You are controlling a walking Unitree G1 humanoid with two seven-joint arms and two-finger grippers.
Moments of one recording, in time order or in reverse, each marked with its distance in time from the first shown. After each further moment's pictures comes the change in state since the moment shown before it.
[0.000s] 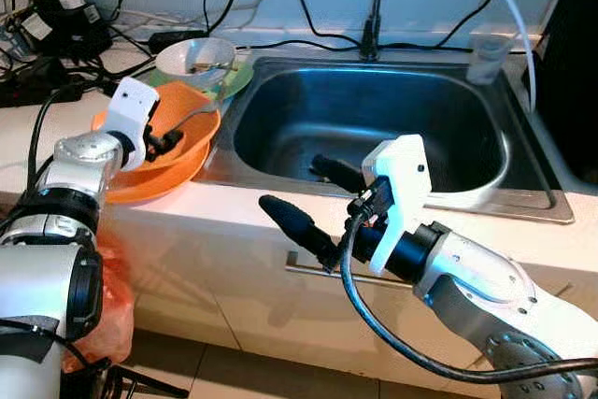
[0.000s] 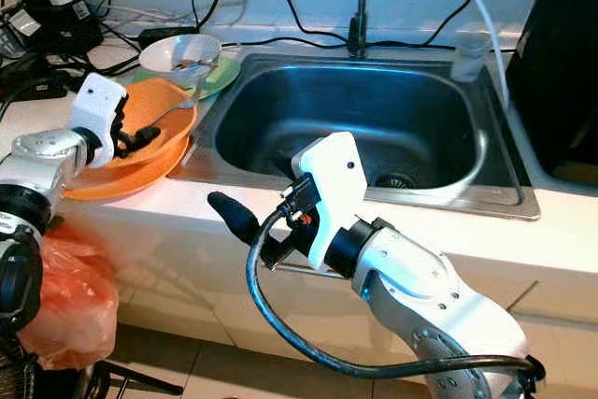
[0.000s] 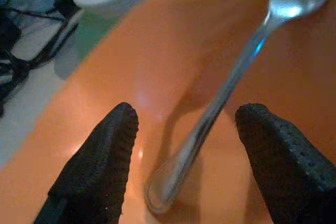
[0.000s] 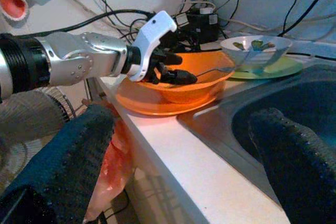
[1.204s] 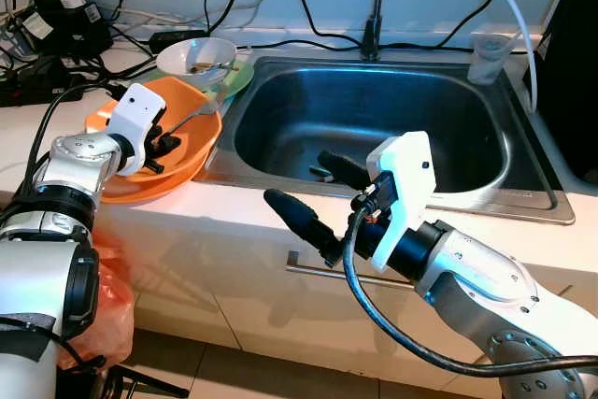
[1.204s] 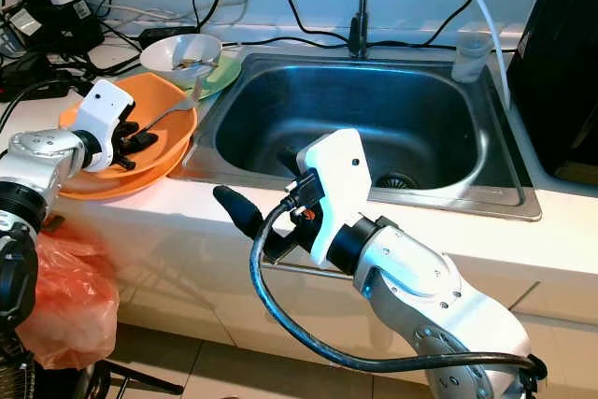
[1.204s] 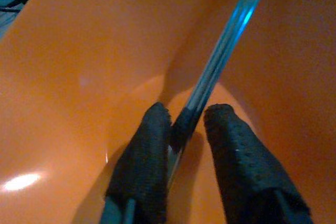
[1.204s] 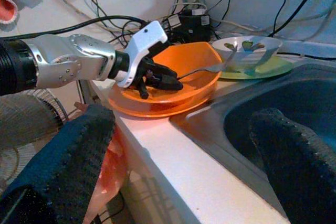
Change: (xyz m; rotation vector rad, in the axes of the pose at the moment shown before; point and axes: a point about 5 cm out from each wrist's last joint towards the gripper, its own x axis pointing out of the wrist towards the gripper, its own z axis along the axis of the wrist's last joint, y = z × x) left arm -0.002 -0.002 -0.007 0.061 0.066 -0.116; right arm -0.001 -0.003 0.001 0.004 -0.007 -0.034
